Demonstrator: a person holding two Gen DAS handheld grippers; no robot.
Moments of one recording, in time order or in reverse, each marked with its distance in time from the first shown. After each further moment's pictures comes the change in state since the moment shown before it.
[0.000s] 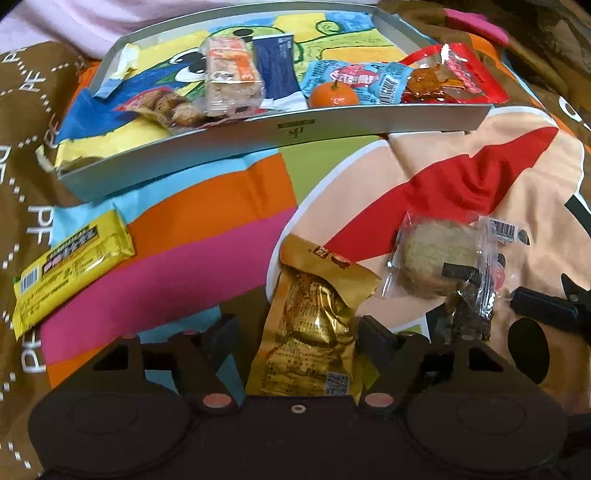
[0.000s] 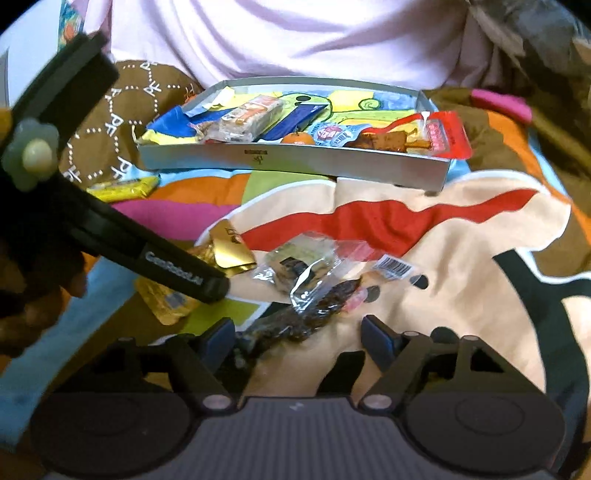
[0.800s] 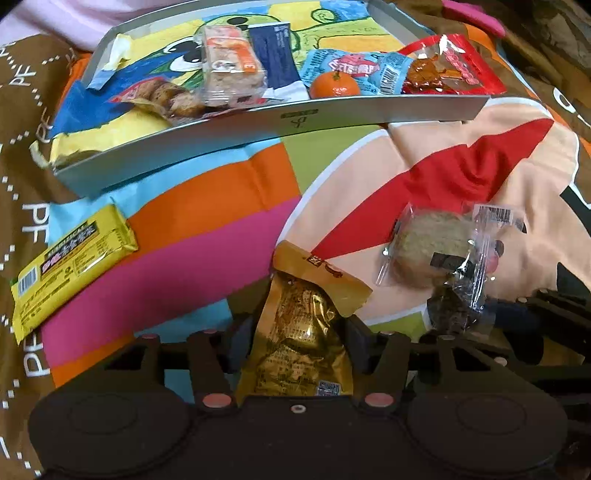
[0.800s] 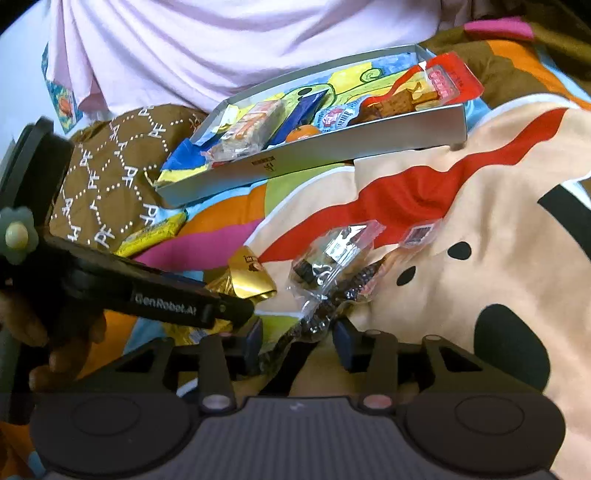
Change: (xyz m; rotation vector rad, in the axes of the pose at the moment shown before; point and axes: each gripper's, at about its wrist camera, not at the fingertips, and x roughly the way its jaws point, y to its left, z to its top) left arm -0.002 0.008 -0.004 0.015 0.044 -0.030; right arm 0.021 -0.030 0.003 0.241 0.004 0.253
